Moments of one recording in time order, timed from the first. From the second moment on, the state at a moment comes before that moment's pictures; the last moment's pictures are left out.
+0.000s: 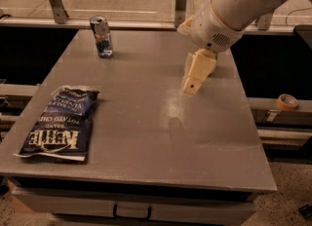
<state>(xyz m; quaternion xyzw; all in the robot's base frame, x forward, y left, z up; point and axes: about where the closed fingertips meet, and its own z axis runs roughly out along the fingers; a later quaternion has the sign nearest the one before) 0.541 -0.062 0.945 -0.69 0.67 0.06 0.27</state>
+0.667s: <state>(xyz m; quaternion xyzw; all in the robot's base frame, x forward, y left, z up) 0.612 0.020 0.939 -0.68 0.65 0.10 0.34</state>
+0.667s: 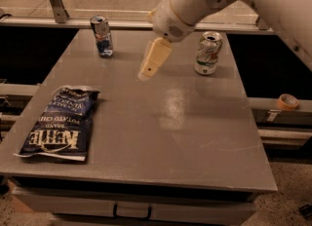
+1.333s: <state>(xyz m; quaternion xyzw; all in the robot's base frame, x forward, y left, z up) 0.684 0.091 0.934 -0.62 0.65 0.14 0.41</state>
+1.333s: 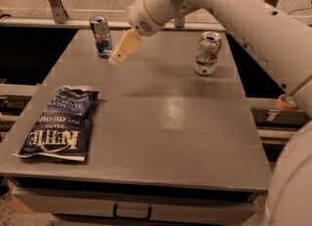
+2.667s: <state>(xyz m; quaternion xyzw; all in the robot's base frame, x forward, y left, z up) 0.775 0.179 0.922 -0.52 0.69 0.17 0.47</state>
